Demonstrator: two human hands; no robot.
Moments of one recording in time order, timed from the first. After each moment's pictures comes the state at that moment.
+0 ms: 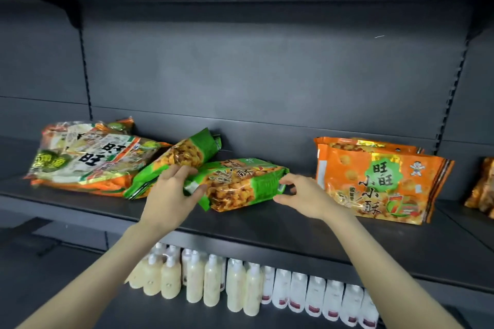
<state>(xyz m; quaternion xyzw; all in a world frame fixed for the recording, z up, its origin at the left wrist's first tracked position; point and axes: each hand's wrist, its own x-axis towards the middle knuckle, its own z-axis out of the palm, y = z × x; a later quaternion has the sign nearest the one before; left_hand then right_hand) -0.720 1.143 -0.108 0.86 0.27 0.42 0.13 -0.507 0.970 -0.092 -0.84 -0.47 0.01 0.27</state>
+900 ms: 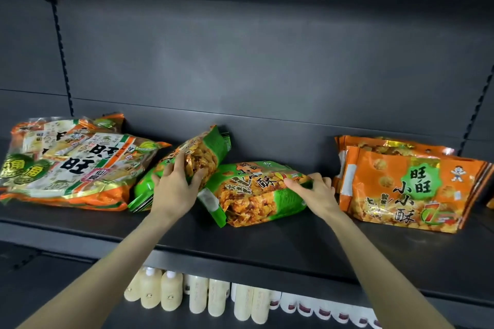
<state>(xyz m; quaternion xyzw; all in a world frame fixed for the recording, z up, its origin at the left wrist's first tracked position) -0.676 1.241 -0.113 0.84 0.37 0.34 0.21 -0.471 1.046 -0.123 -0.87 -0.25 0.03 0.42</state>
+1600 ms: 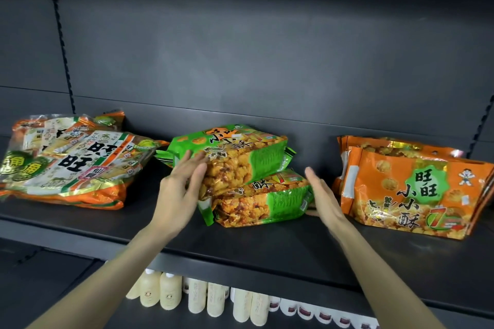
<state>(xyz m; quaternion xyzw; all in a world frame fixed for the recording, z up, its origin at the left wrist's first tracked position) -0.683 1.213 -0.117 0.80 0.16 0.49 0.32 -0.462 1.038 -0.136 -0.74 -0.23 0.14 0.61</state>
